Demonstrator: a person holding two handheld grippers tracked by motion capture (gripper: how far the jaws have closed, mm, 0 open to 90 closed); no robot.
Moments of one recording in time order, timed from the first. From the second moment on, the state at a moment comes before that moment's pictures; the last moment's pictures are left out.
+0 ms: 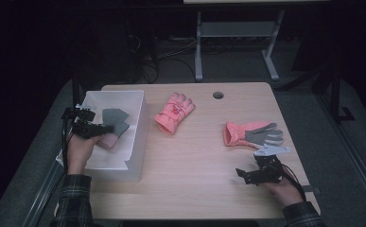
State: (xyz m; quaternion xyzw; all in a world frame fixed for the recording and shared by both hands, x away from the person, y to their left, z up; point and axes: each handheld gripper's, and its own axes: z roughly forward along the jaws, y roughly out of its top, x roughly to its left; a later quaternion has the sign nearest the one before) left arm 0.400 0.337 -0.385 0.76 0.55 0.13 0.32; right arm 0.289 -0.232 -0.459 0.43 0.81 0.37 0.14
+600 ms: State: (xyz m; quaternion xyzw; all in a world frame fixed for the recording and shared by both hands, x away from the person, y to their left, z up) left arm 0.412 0.331 -0.415 0.78 0.57 0.13 0.23; right arm 0.288 -0.233 -0.459 0.43 0.81 0.37 0.14
